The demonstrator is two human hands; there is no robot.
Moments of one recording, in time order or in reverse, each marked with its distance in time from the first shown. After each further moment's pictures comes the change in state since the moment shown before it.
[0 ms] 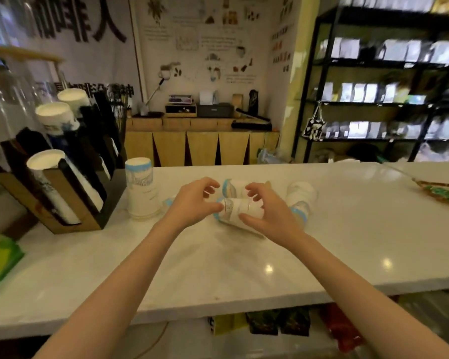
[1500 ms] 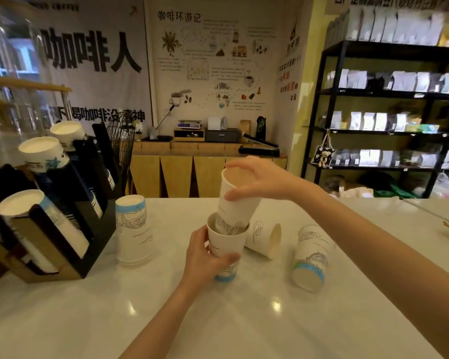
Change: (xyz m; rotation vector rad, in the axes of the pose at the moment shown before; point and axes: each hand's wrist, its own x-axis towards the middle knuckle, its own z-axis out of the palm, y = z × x) left_hand 0.043 -0.049 0.078 -0.584 0.210 -0.132; right_hand 0.163 -0.028 -0.060 -0.064 -0.397 -0.063
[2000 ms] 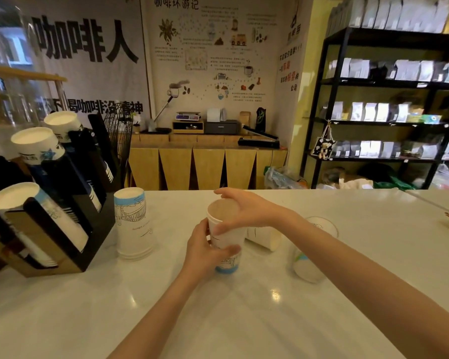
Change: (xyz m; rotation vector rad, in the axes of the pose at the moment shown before) left_hand 0.001 0.007 -0.003 0.048 -0.046 -0.092; right_hand -0.001 0.022 0.075 0.081 -0.140 0.092
